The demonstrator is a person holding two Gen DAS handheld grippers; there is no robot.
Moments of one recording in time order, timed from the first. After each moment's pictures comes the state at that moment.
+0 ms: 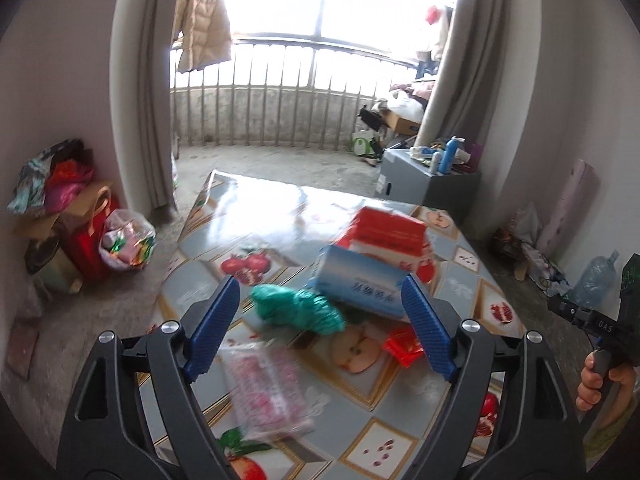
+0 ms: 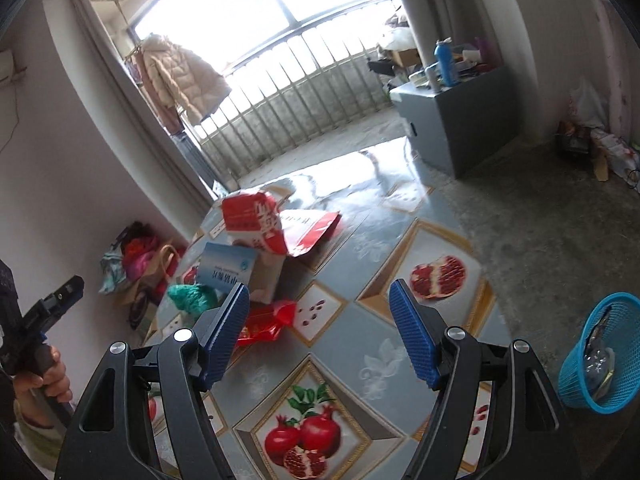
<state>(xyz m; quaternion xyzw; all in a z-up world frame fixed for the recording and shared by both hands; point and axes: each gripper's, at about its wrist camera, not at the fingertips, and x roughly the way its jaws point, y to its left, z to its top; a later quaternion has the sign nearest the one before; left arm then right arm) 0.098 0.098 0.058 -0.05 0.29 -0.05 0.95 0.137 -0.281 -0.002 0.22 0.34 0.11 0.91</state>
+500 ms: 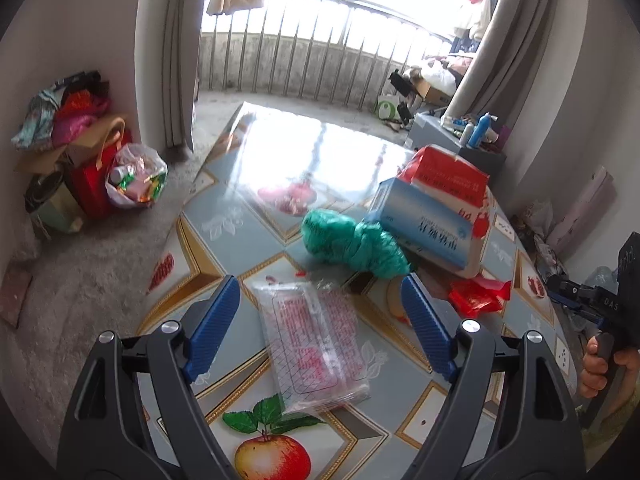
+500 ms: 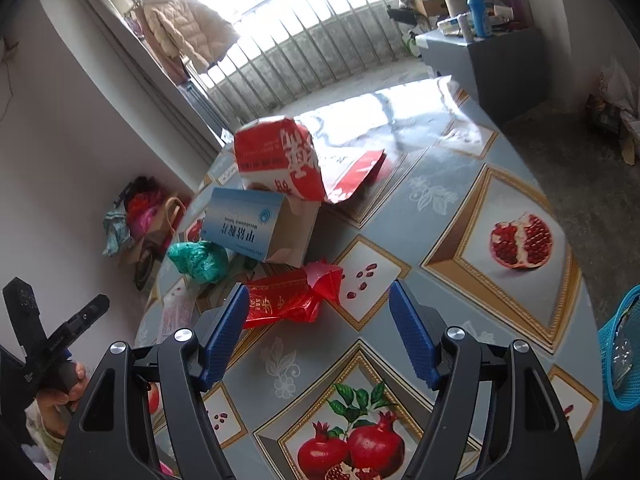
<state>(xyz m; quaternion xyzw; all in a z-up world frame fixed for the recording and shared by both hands) 0.108 0.158 -0.023 -0.10 0.37 -0.03 0.92 0.188 -0.218 -0.040 0.20 0.43 0.14 0.87</state>
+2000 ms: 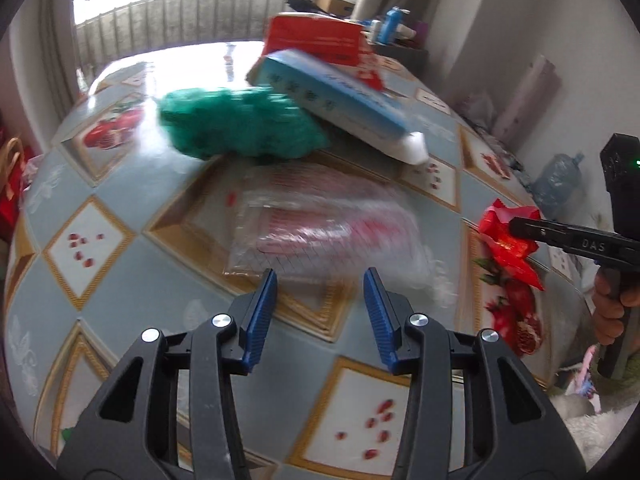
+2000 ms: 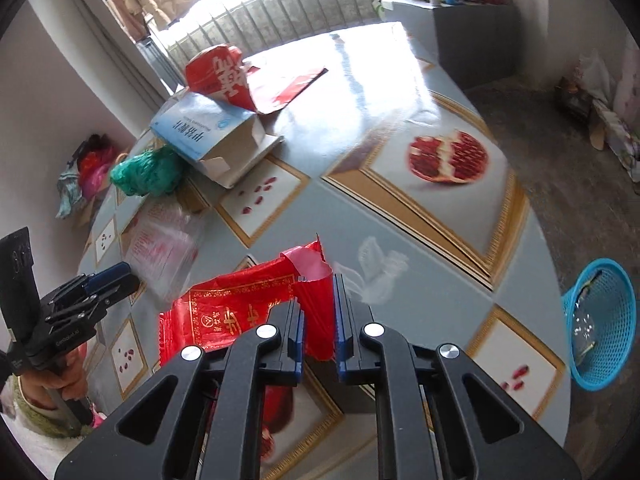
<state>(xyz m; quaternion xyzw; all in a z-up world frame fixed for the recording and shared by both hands) 0.139 0.039 -0.105 -0.01 0.46 -0.20 0.86 0.162 -0.239 -0.093 0.14 0.50 0.08 0.85</state>
